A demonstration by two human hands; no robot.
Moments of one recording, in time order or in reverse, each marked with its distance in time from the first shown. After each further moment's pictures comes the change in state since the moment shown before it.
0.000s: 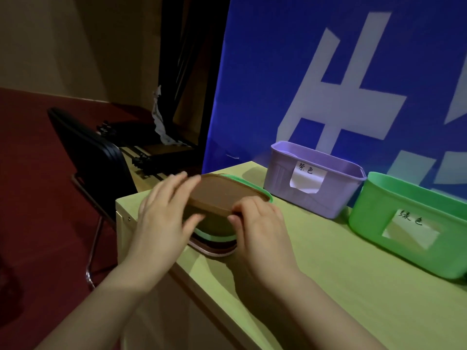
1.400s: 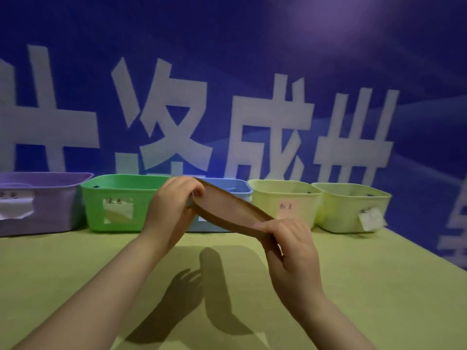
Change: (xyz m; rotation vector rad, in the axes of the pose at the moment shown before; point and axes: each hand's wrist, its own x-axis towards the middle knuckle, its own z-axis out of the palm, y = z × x) left_hand -0.068 0.477 0.074 -0.703 -0.115 0.669; right_hand -0.321 0.142 -0.386 -0.476 0.648 0.192
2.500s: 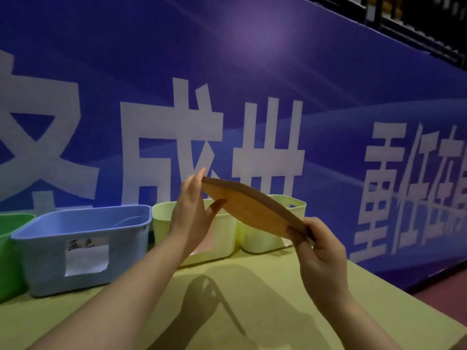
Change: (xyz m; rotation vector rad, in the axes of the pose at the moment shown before) left_hand 0.095 0.128 0.229 -0.340 -0.121 -0.106; right_hand 0.009 0.172 -0.134 0.052 0.182 0.361
